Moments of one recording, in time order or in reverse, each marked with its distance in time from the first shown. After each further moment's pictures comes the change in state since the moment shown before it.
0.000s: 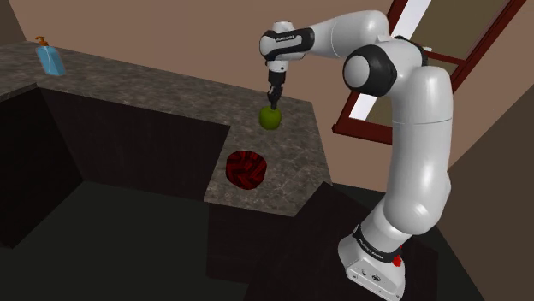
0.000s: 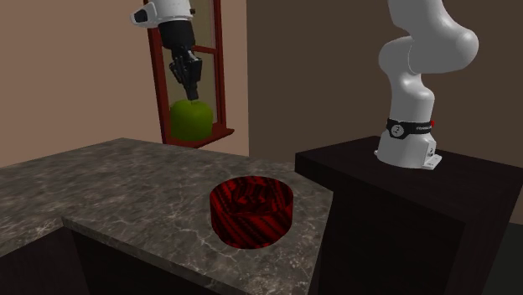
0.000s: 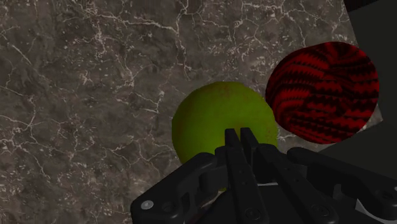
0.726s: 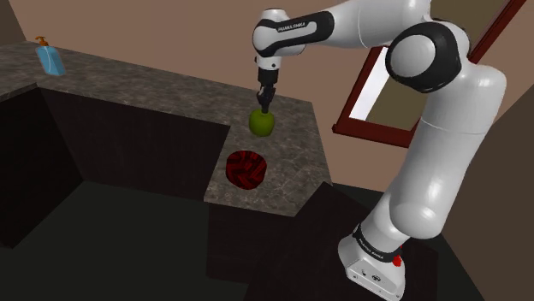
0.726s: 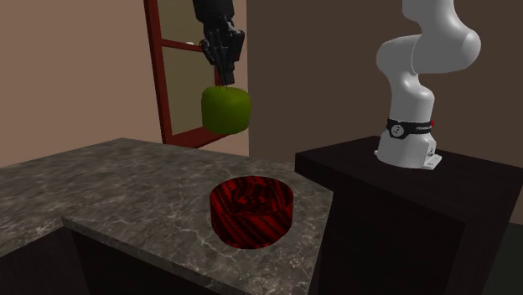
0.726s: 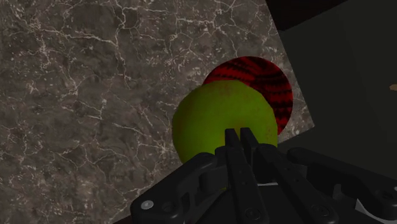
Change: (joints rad) arm 0.175 -0.291 0.045 -0.316 -0.055 0.032 0.210
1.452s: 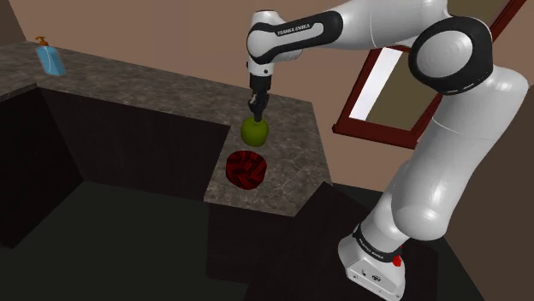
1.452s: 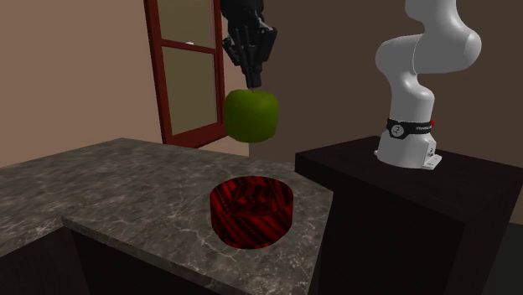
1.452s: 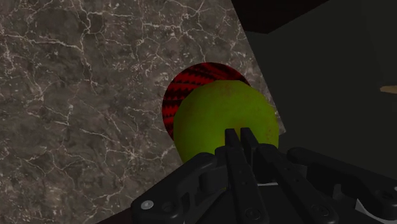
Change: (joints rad) arm 0.078 -0.098 0.048 -0.139 -0.010 0.044 0.127
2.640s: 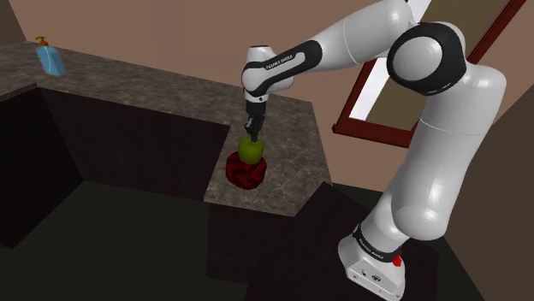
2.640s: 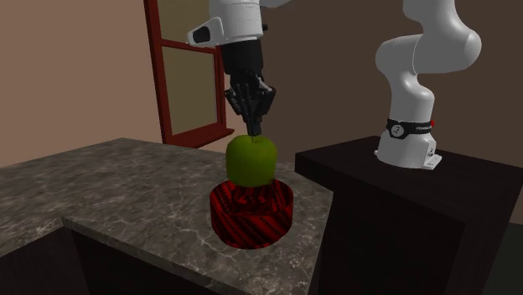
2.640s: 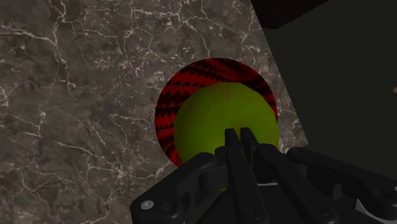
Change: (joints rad) arm -0.005 0.104 0.005 -0.122 0.024 0.223 -0.018
